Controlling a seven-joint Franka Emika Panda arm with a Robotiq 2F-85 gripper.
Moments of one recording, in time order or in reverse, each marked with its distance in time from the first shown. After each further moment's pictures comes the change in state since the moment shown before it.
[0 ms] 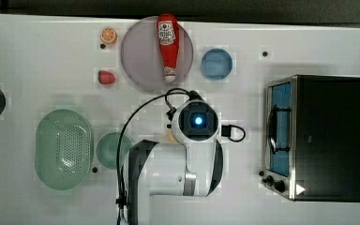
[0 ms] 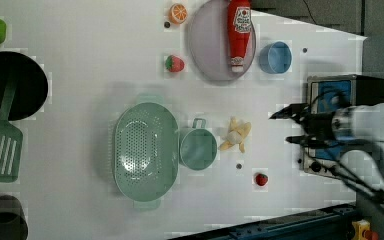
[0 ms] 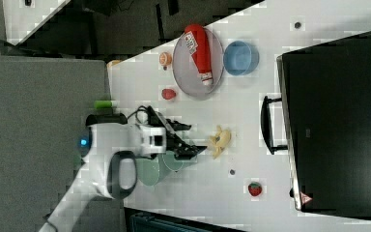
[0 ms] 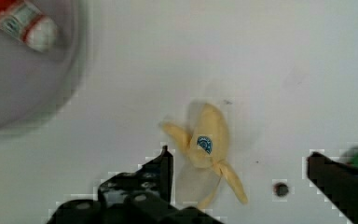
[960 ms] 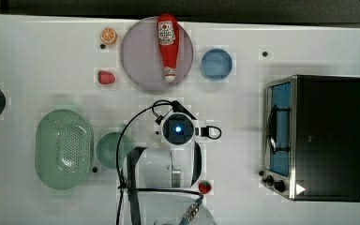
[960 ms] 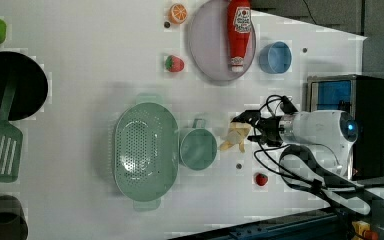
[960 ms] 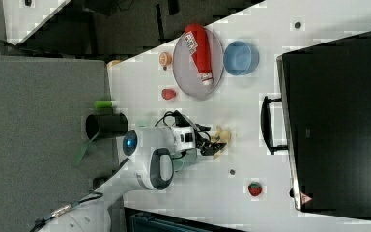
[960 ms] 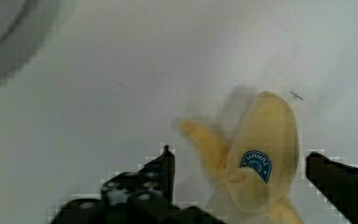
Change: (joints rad) arm 0.029 0.308 0.034 -0.049 -0.036 0.376 -0.020
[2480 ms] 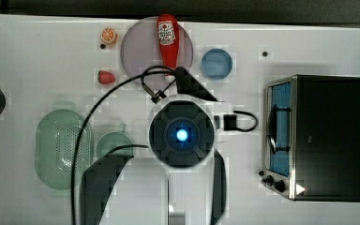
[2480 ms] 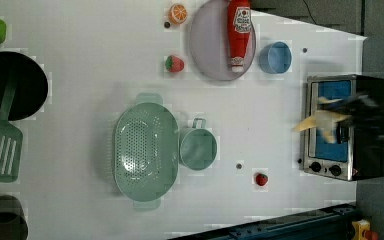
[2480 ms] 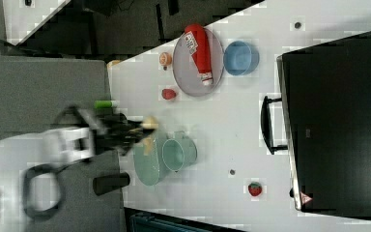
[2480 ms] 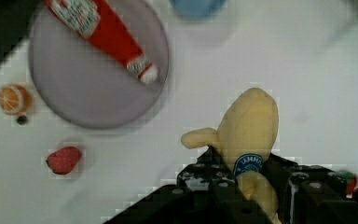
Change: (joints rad) arm -0.003 -0.574 -0.016 0.297 0.011 -0.705 -0.010
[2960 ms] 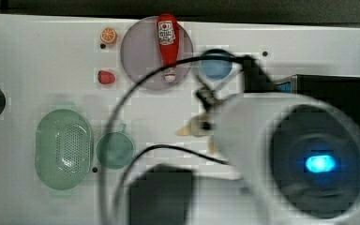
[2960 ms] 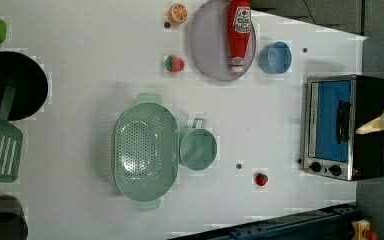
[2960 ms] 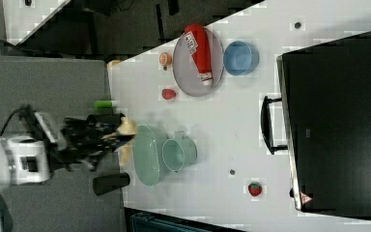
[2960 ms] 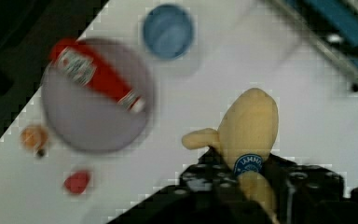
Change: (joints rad) arm -0.012 -0.009 -0.171 0.243 0.000 -0.255 -0.035
